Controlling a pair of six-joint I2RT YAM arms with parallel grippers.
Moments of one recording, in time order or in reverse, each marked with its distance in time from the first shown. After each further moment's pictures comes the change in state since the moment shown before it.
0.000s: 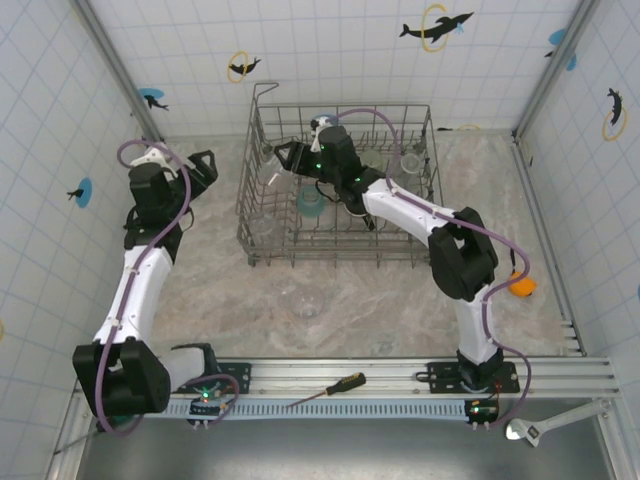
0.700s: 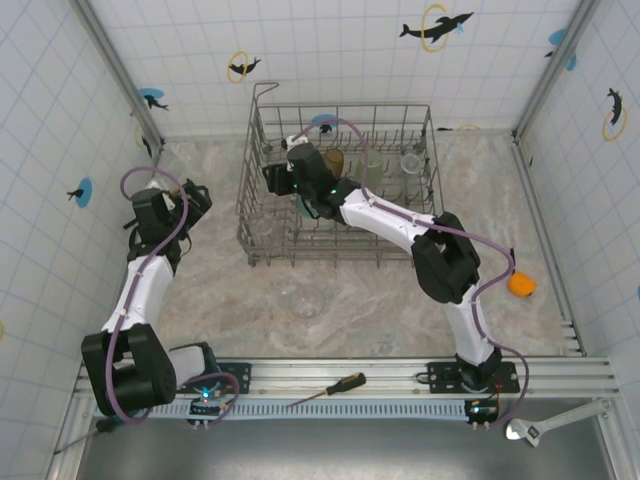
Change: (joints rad) left arm 0.103 0.016 -0.195 0.000 0.026 -0.010; right arm 0.120 0.063 0.061 -0.119 0.253 -0.291
